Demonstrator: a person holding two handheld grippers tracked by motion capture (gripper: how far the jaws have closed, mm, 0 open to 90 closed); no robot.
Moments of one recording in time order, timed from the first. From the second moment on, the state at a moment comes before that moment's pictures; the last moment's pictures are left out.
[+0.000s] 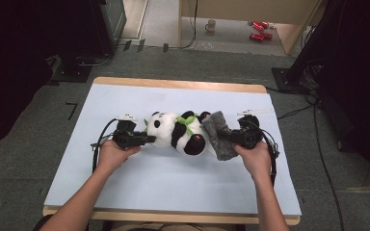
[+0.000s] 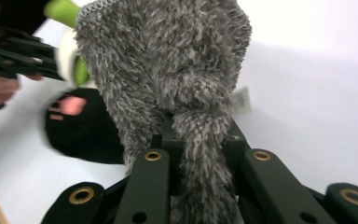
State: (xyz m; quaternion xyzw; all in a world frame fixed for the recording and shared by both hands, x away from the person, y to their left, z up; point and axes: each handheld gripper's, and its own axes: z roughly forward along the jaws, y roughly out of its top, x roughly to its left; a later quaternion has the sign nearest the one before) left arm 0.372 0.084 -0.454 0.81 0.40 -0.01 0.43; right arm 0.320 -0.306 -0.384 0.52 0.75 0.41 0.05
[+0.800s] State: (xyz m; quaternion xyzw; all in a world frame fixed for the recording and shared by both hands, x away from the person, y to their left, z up) left arm 0.352 0.067 -0.449 0.81 0.40 0.02 0.43; right arm 0.302 -0.216 -0.375 0.44 0.83 0.35 0.07
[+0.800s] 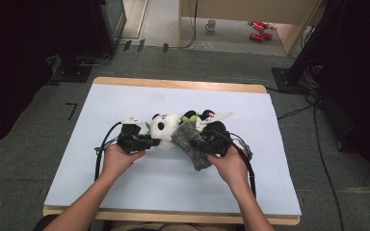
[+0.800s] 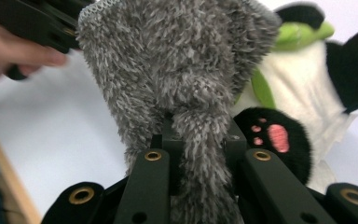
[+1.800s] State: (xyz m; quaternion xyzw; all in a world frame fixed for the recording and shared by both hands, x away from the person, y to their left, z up) left arm 0.363 0.057 -0.459 0.82 0.26 0.10 0.50; right arm 0.335 -0.252 -0.380 0.48 0.78 0.38 0.12
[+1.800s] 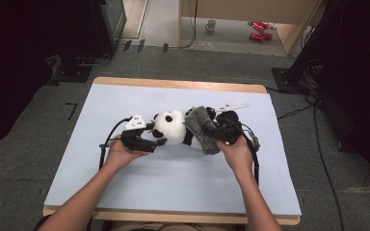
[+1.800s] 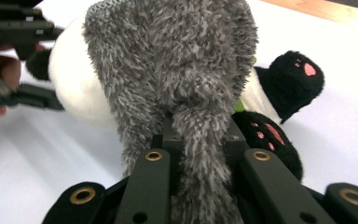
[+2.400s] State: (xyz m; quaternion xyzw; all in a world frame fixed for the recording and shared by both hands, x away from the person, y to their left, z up) left arm 0.345 0.038 -0.448 0.81 0.32 0.09 0.49; right arm 0.323 -0.224 -0.358 0.46 0.77 0.44 0.09
